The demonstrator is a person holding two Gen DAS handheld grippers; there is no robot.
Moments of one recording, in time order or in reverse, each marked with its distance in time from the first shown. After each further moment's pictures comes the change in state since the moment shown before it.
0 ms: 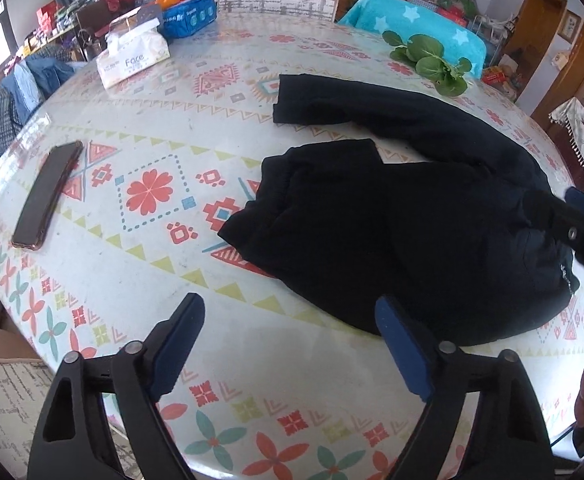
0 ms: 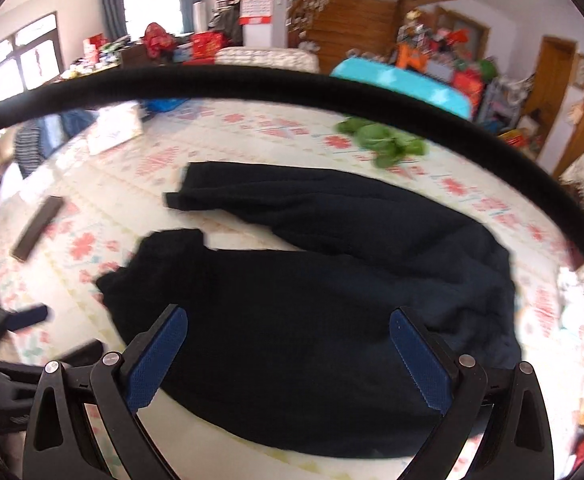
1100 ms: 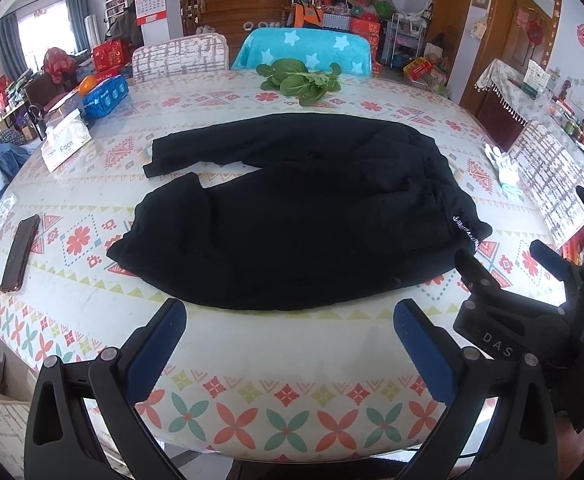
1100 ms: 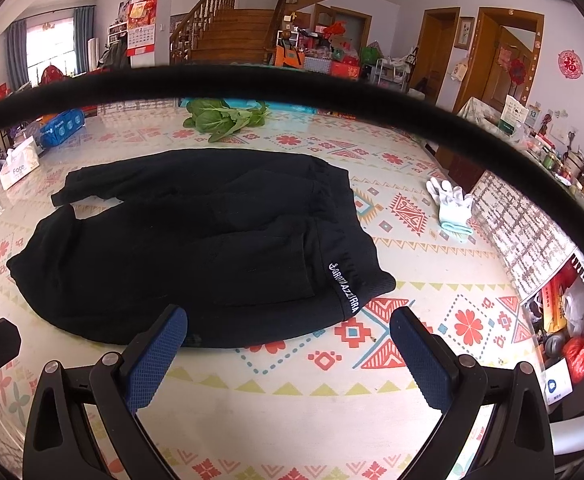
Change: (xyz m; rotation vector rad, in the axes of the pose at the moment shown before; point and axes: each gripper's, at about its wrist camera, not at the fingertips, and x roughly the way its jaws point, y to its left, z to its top) left arm -0.084 -0.153 -0.062 0.241 -0.154 -0.087; right arm -0.086 -0.105 -0.136 0.236 -0.088 -0.381
